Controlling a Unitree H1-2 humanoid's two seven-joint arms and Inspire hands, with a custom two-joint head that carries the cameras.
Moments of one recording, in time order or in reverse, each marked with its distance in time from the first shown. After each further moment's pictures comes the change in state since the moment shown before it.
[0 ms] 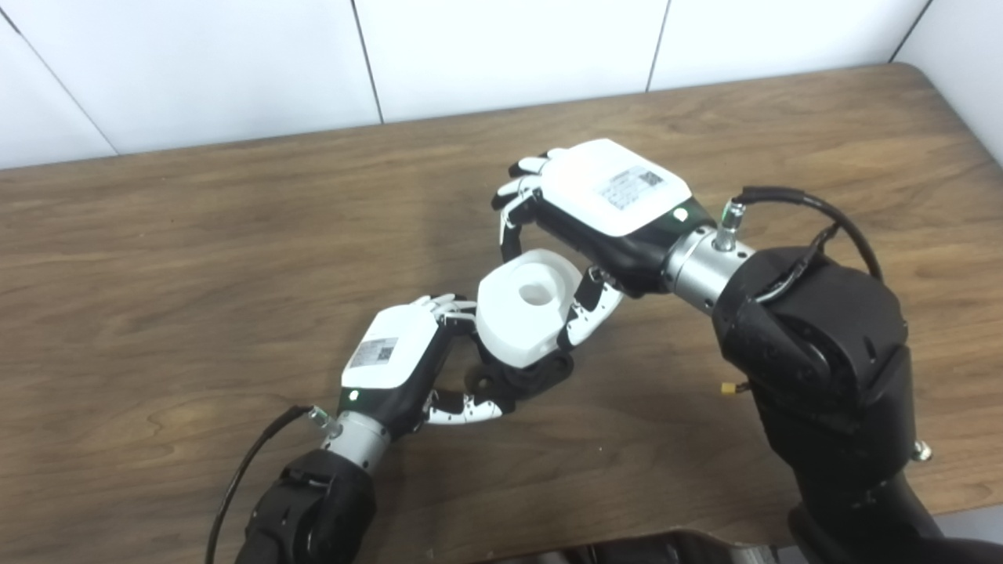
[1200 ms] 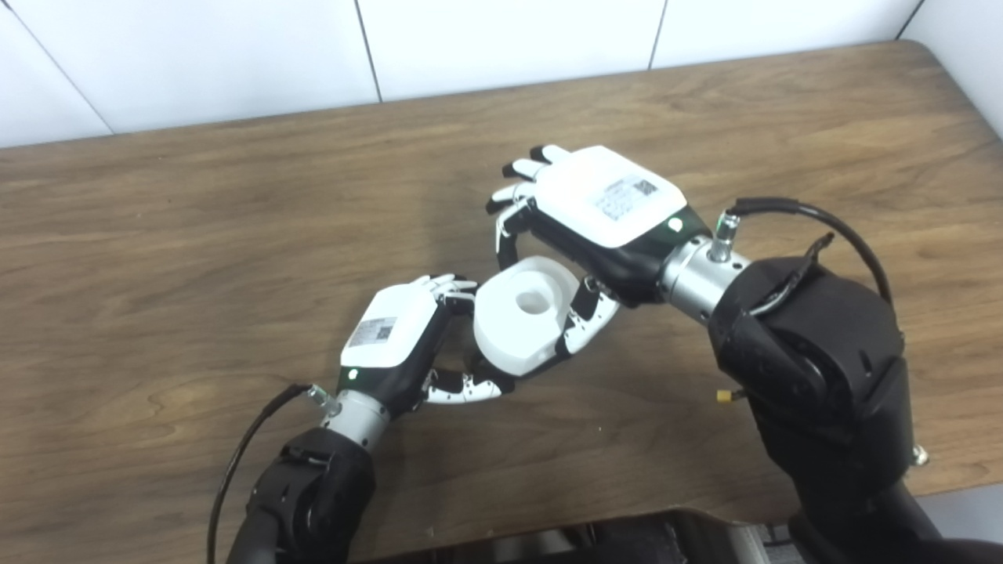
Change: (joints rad) left arm -0.004 0.001 0.004 0.001 -0.004 0.000 -0.007; right arm 0.065 0.013 0.041 -0.031 -0.039 0.001 0.000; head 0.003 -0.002
